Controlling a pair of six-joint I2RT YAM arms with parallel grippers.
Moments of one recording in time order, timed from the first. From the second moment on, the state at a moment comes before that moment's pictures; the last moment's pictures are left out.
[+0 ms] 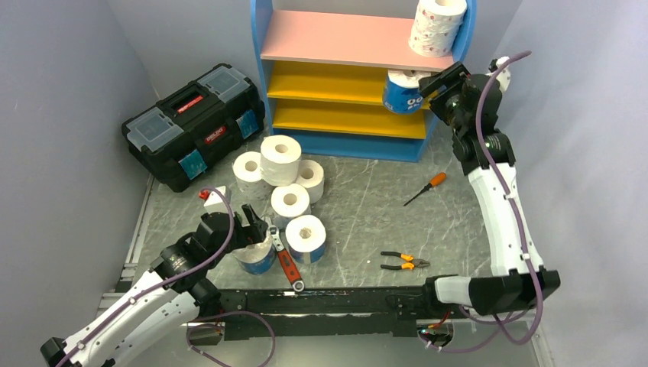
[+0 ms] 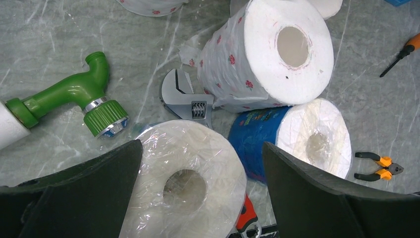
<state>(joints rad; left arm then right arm) -0.73 0.51 0.51 -0.62 -0.36 -0.77 0.11 1.32 1.57 -0.45 0.16 0.82</state>
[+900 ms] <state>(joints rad) -0.73 0.51 0.51 -0.60 -0.34 -0.77 0.29 1.29 1.13 0.07 0.12 0.63</state>
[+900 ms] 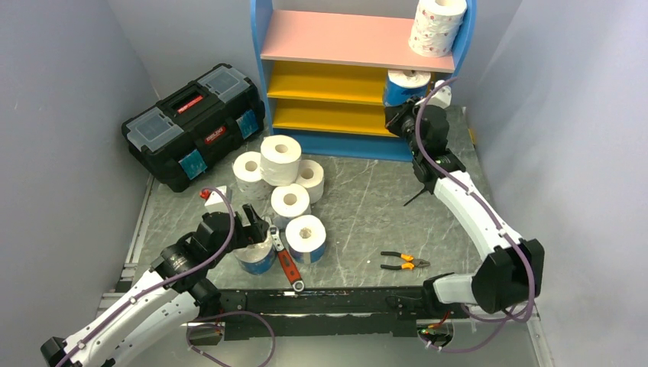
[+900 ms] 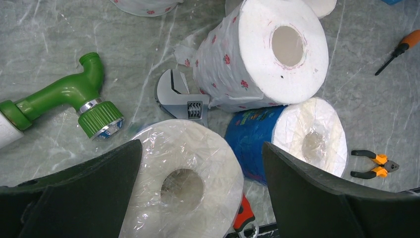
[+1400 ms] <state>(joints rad) -0.73 0.54 0.51 -0.58 -0.35 -0.77 0.28 1.40 1.14 0.19 0.25 0.61</state>
